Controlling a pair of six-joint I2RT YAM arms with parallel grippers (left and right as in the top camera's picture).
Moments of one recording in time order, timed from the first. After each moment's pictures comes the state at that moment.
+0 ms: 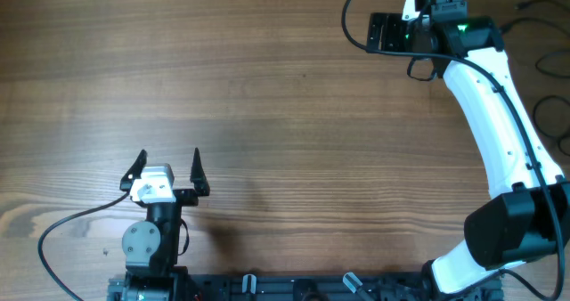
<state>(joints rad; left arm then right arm) -0.06 0.01 0.01 -0.07 -0.08 -0.03 0.17 1.77 1.67 -0.82 0.01 0.18</state>
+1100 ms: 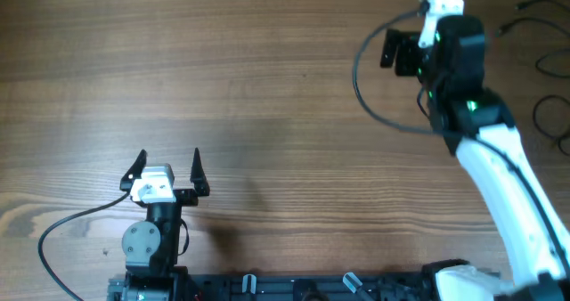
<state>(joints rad) -0.06 0.01 0.01 -0.07 -0.08 -0.03 0.17 1.36 1.11 -0.24 0.14 0.09</state>
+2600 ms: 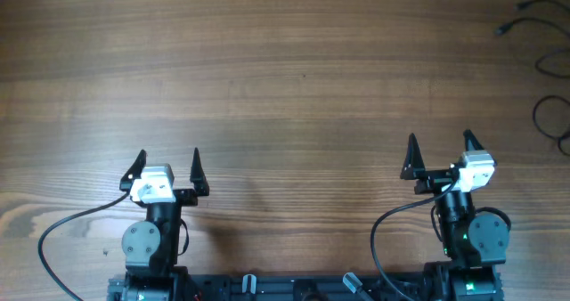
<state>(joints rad) -0.05 0.01 0.01 -0.07 -0.08 -0.03 0.05 0.17 0.10 0.11 -0.01 0.02</state>
